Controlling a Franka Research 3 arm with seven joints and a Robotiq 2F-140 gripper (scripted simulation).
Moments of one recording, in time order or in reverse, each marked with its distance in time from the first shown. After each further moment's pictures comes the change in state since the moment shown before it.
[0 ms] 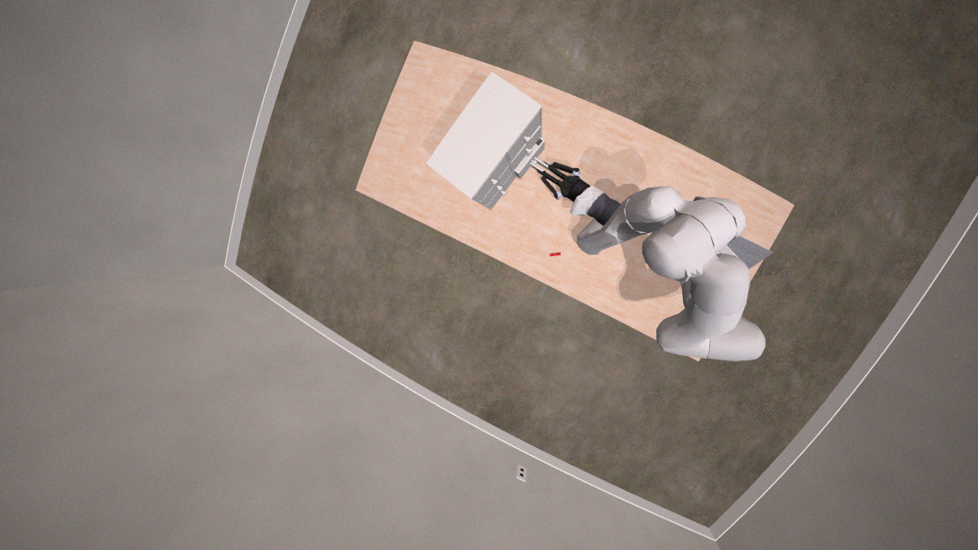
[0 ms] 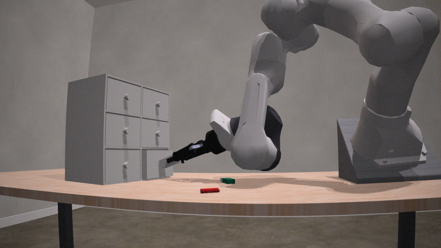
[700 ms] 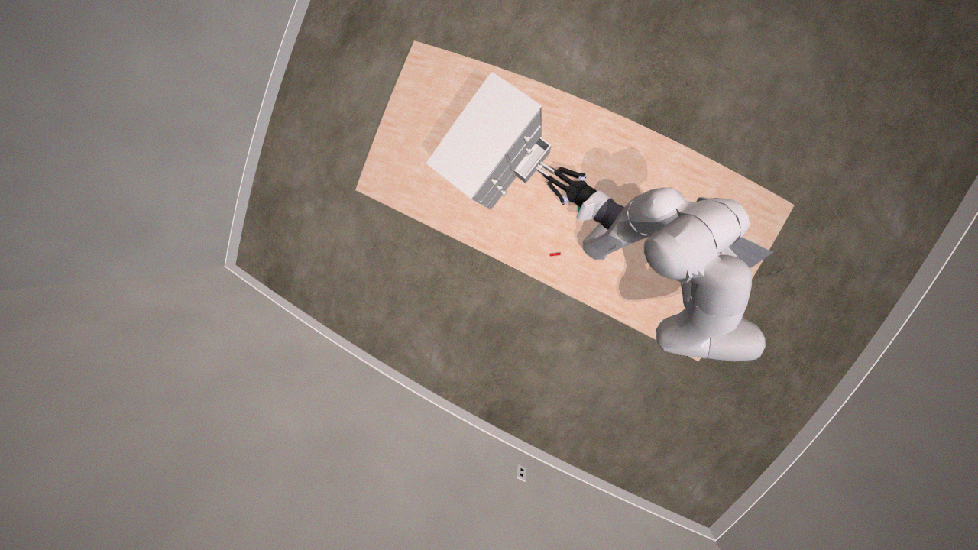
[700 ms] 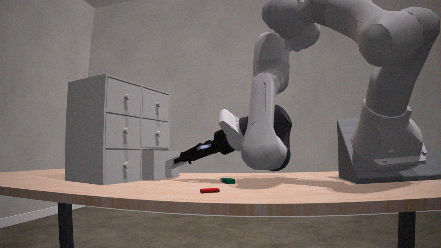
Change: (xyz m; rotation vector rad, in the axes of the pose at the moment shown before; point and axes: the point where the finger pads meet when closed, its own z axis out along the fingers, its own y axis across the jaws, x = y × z) arm -0.011 0.000 -0.026 0.000 -0.003 0.001
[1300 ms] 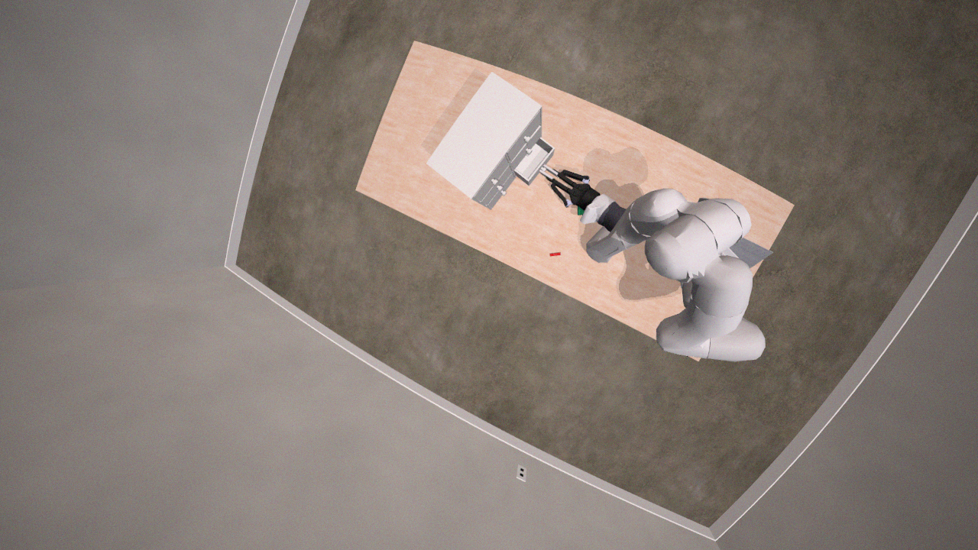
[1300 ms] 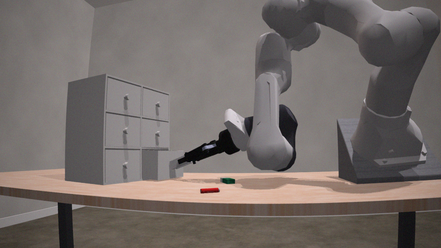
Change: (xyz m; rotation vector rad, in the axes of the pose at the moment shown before) arm -0.006 0.000 -0.015 0.000 0.000 -0.001
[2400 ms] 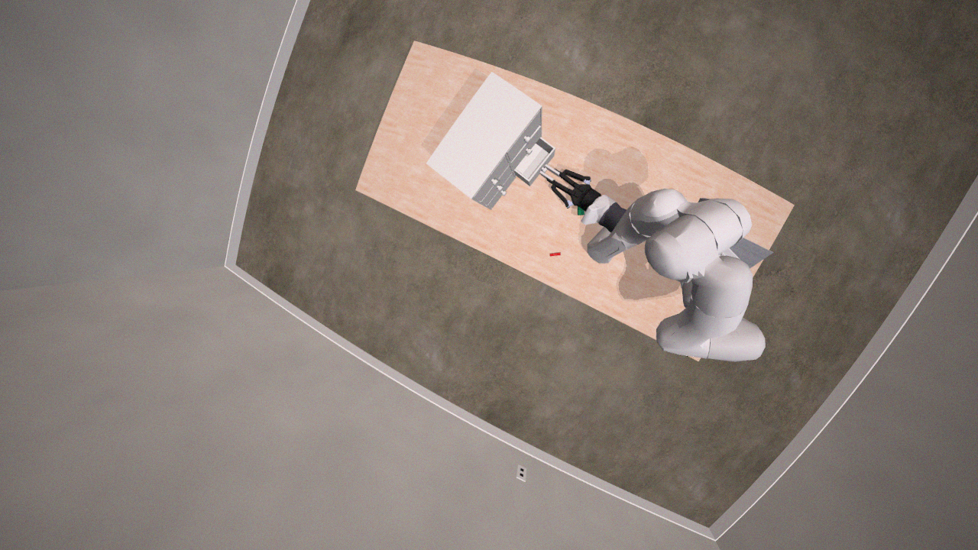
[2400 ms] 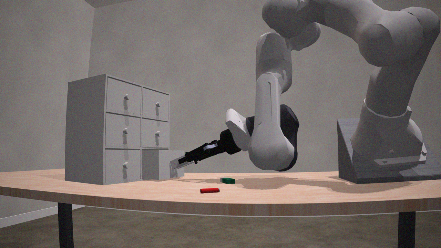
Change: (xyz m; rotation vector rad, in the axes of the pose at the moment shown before) arm -0.001 0.000 -0.004 -0.001 0.002 -0.001
